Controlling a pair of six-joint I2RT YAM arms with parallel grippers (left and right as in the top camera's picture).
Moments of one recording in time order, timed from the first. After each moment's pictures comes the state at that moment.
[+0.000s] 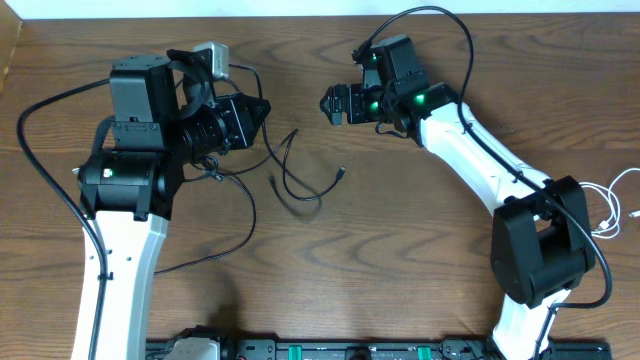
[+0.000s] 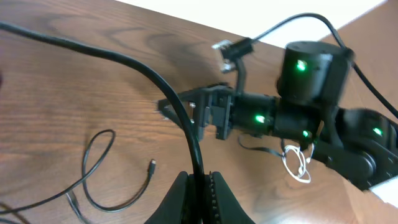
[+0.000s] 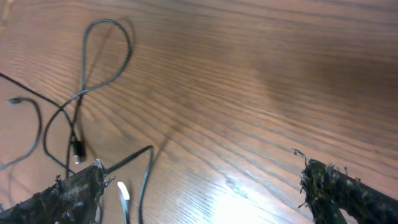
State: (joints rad) left arm -0.06 1.27 1.39 -0.80 0.59 -0.32; right arm 0.45 1.98 1.54 -0.39 -0.33 0.37
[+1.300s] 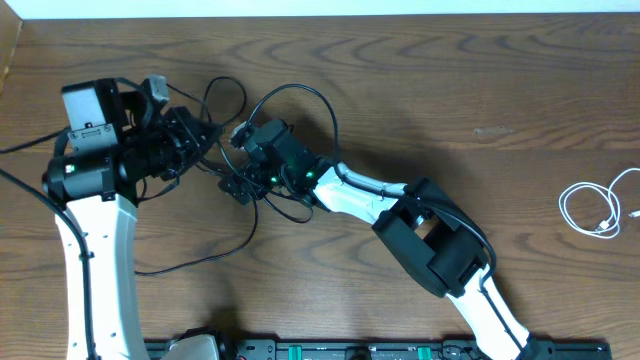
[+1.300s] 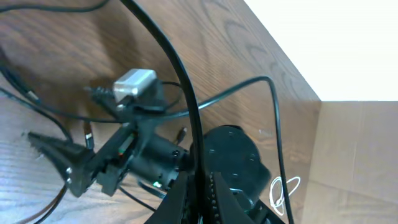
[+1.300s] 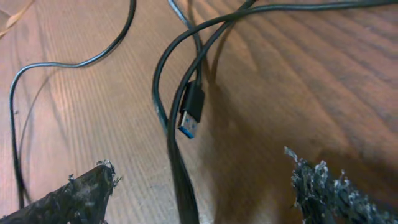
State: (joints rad) left arm 0.22 1.32 1.30 -0.93 0.66 -0.49; right arm 0.85 2.31 1.54 0.12 -0.37 0.29
